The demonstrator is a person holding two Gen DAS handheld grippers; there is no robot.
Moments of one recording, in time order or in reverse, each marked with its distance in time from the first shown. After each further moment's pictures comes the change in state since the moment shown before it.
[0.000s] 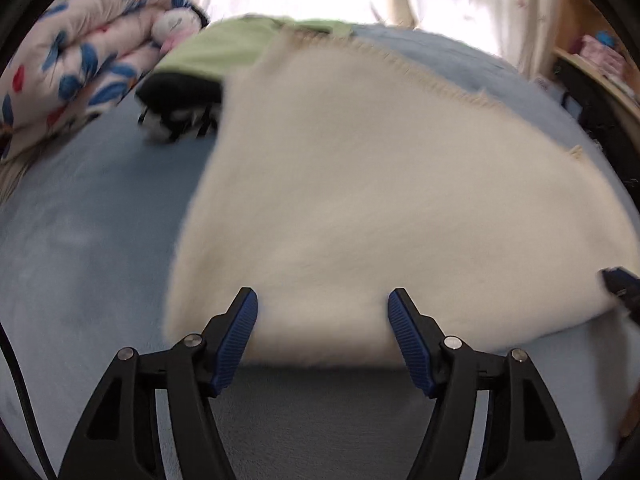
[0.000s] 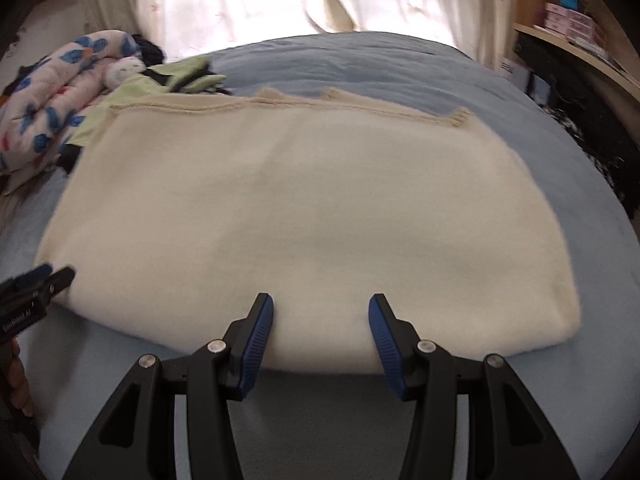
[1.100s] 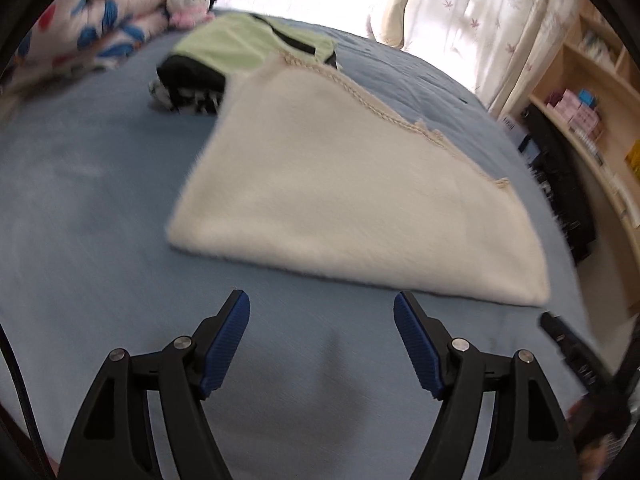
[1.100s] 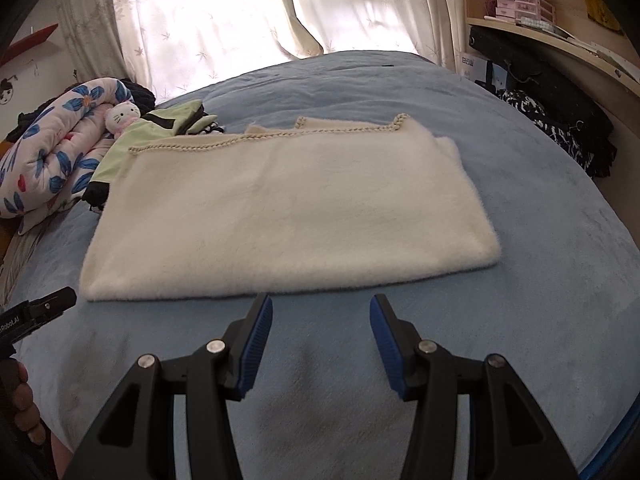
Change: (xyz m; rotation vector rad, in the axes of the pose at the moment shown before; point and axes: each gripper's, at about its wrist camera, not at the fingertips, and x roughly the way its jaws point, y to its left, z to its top) left arm -0.102 -0.009 -0.031 -0.192 0.038 -0.251; right arm -0.102 -0.009 -0.047 0.090 -0.097 0.092
